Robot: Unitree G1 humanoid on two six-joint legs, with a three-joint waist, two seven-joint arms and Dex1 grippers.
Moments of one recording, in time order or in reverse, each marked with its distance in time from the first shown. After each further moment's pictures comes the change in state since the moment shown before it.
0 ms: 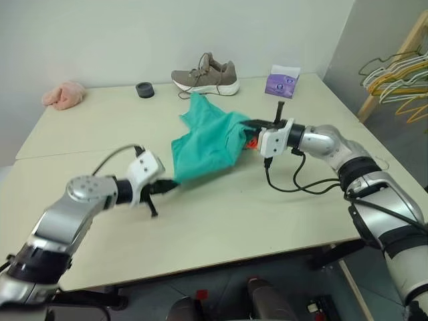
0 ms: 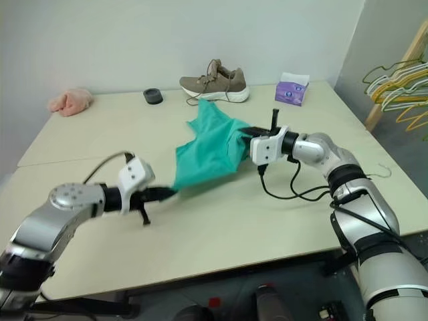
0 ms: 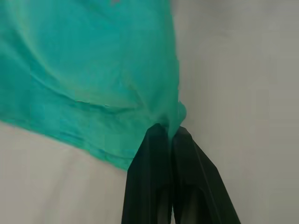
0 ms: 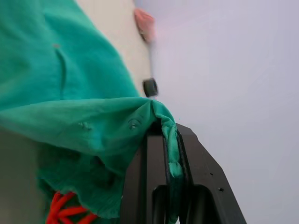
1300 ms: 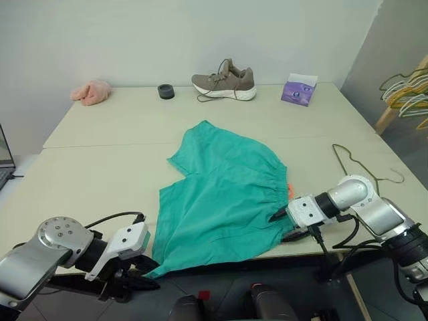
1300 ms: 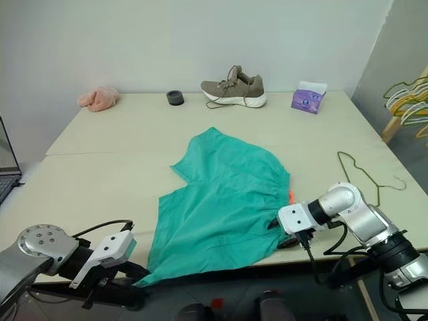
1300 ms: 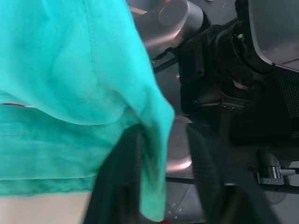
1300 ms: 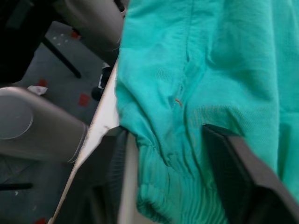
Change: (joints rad) left arm 0.408 0.230 0.079 -0.141 -0.020 -0.111 -0.534; right arm 0.646 -0.389 -0.009 -1.107 0.490 0.970 0.997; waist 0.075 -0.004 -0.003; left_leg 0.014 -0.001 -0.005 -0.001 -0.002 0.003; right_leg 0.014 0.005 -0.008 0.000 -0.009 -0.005
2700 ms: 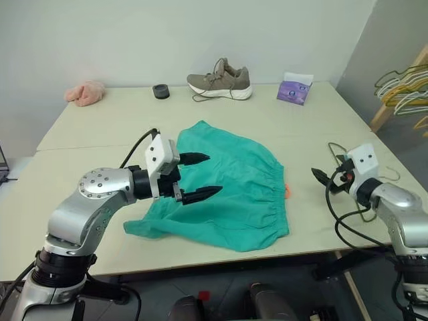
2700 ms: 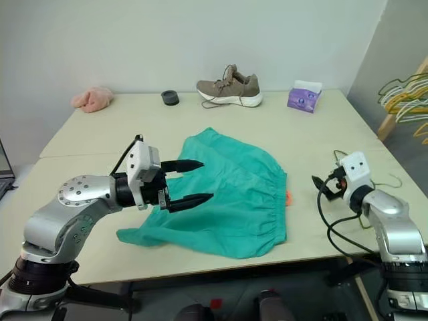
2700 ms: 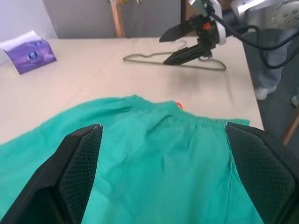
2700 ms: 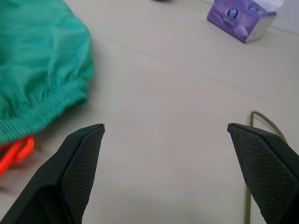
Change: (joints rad) left arm -0.515 -0.456 -0.006 0.011 -0.083 0.075 0.466; right arm 0.236 0.211 -0.589 -0.007 0.121 0.517 -0.938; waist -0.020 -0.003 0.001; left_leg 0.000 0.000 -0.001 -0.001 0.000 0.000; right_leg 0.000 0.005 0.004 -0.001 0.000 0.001
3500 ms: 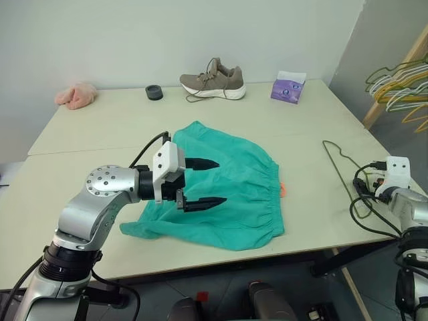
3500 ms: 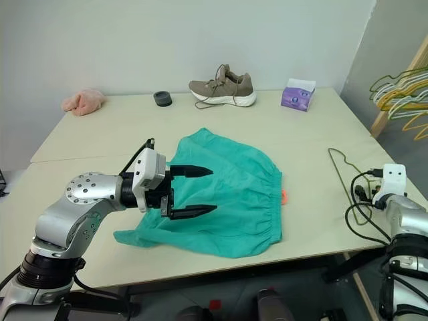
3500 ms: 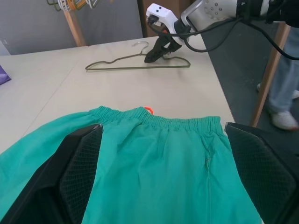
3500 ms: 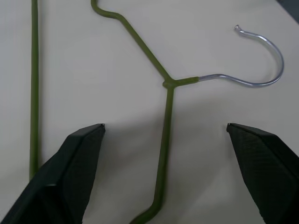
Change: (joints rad) left arm -0.040 -0.016 -0.037 0.046 0.034 -0.081 -0.127; right arm -0.303 -0.040 -0.144 0.685 -0.045 0.168 -0.169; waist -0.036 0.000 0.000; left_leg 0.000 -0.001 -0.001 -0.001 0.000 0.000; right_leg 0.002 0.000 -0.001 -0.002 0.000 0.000
